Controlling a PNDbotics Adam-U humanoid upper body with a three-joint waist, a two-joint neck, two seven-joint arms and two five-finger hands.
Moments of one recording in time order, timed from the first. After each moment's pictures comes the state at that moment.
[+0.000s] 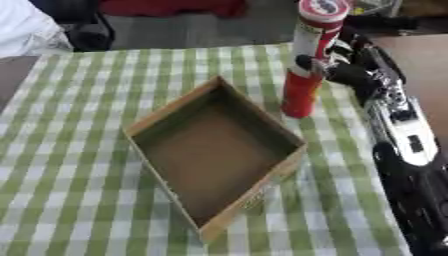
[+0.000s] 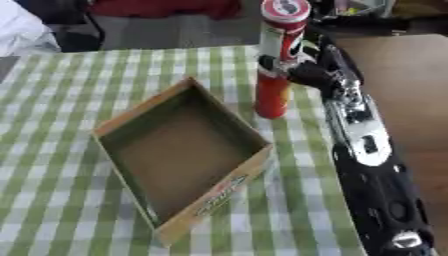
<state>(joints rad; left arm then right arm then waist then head) -0.12 0.34 0.10 -1.85 0.23 0.07 0.42 -0.58 -0.30 -0.14 -1.53 -0.09 0.32 -0.06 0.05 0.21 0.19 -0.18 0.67</state>
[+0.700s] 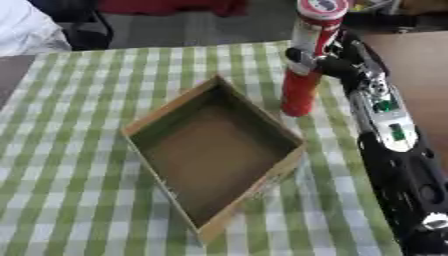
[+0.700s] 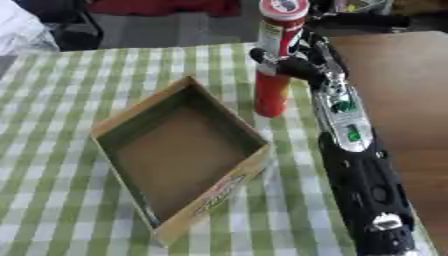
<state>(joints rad) -0.13 0.33 0.10 -1.85 0.23 0.07 0.41 -0.66 -0.27 -0.16 -1.41 -0.06 0.32 -0.10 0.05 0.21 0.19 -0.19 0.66</state>
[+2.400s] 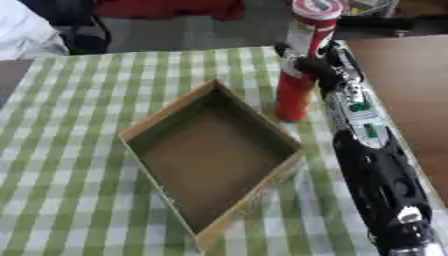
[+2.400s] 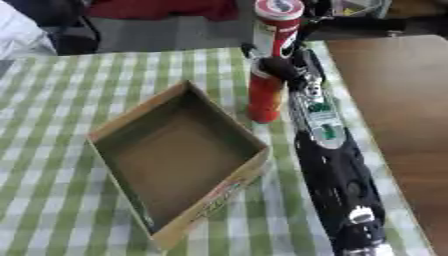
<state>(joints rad) -0.13 0.33 0.10 -1.85 0.23 0.07 0.40 -0.71 -0.21 -0.17 -1.35 -0.19 0.26 -0.22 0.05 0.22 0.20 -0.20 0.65</state>
